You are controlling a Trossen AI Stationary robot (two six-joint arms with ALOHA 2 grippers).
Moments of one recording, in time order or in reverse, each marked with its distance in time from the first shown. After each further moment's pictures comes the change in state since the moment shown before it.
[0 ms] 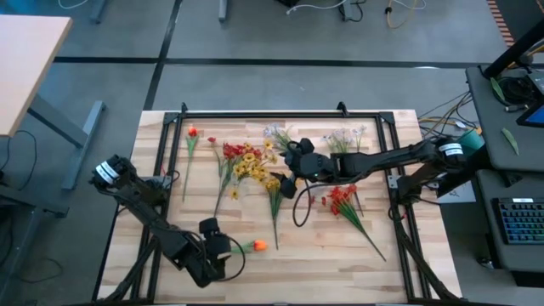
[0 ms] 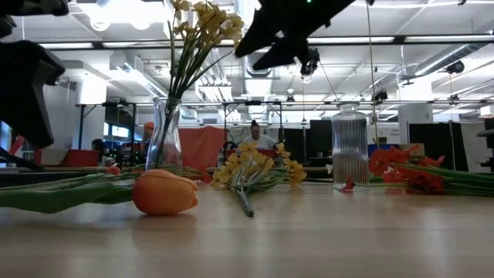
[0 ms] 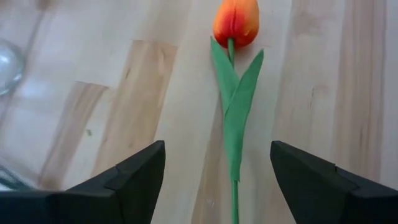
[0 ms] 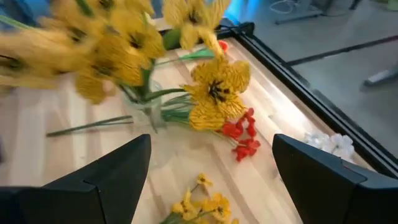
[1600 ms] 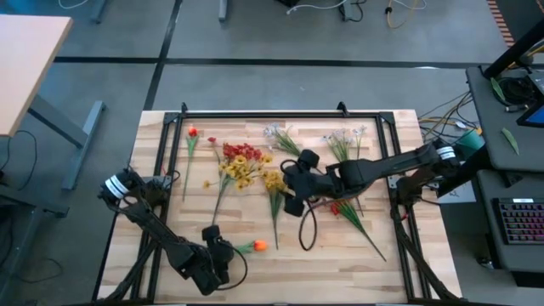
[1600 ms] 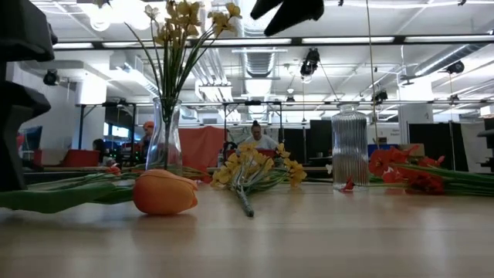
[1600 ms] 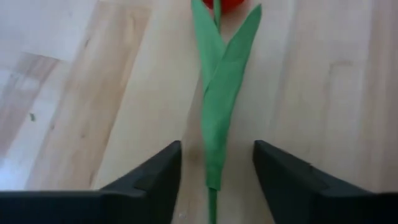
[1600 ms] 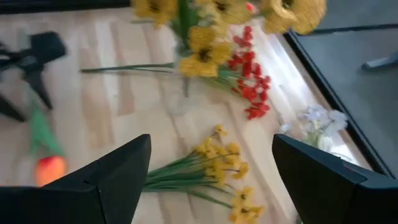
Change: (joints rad) left arm -0.028 0.182 0.001 0.104 -0.001 -0.077; right arm 0.182 0.043 0.354 -0.604 0.056 0.079
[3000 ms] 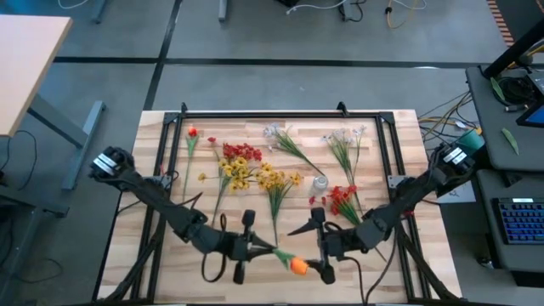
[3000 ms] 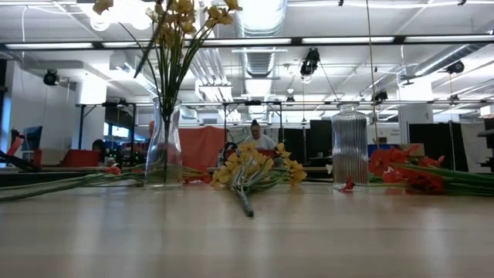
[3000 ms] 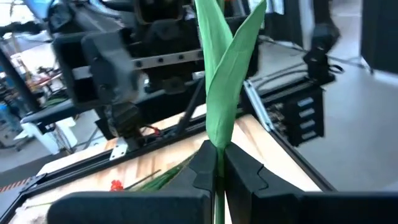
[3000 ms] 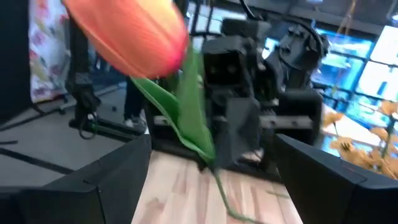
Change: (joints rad) left arm 0.258 -0.263 -0.010 1.025 0.035 1.284; right arm 0.402 -0.077 -0.594 1.409 -0.023 -0.523
